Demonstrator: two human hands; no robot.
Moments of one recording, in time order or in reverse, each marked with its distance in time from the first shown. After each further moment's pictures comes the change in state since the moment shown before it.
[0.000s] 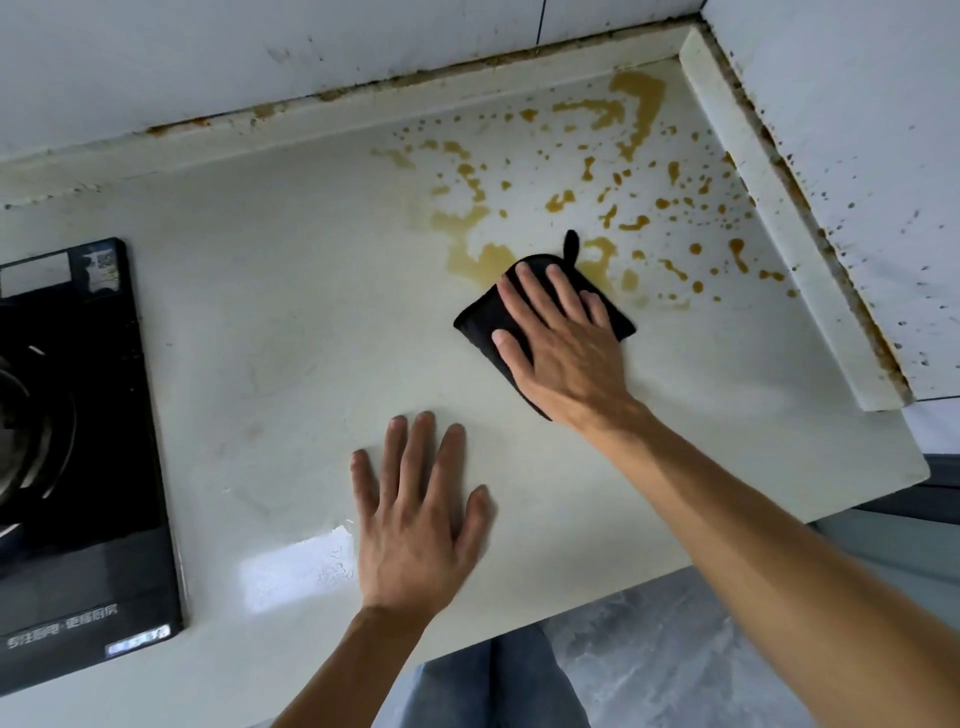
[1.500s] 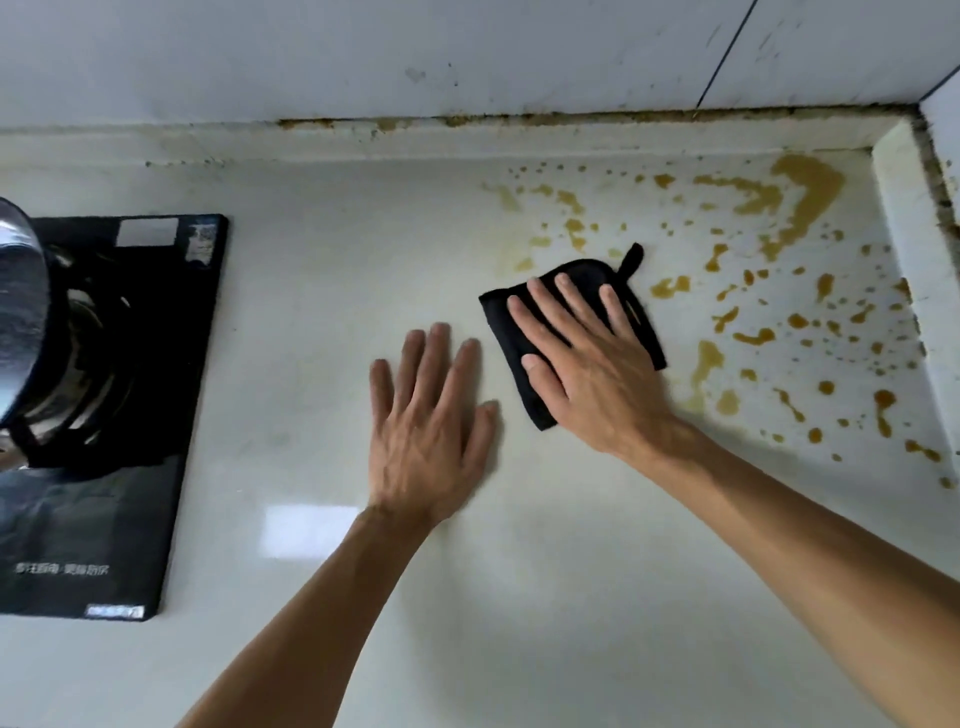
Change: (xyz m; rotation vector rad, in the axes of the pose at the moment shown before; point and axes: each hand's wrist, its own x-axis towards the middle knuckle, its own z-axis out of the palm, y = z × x) left_hand 0.144 -0.010 -0.011 0.032 -0.001 -0.255; right_hand 0.097 0.007 0.009 -0.014 0.099 -0.517
